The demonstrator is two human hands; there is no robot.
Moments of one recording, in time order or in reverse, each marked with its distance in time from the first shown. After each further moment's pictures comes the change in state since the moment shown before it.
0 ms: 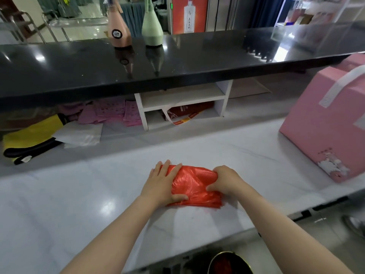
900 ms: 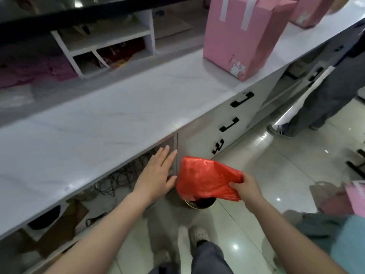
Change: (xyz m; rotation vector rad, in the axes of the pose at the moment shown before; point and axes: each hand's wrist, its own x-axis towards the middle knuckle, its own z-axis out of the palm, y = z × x) left_hand -0.196 0.094 0.090 -0.068 0.023 0.483; right_hand -0.314 0.165 0.158 0.949 0.478 0.562
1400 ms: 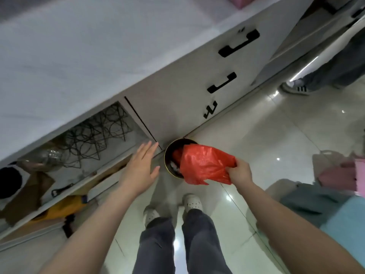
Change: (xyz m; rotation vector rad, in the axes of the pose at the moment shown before) left_hand 0.057 0.040 0.140 -0.112 -0.138 -0.321; right_hand 0.138 0.115 -0.047 -0.233 -0.016 0.141
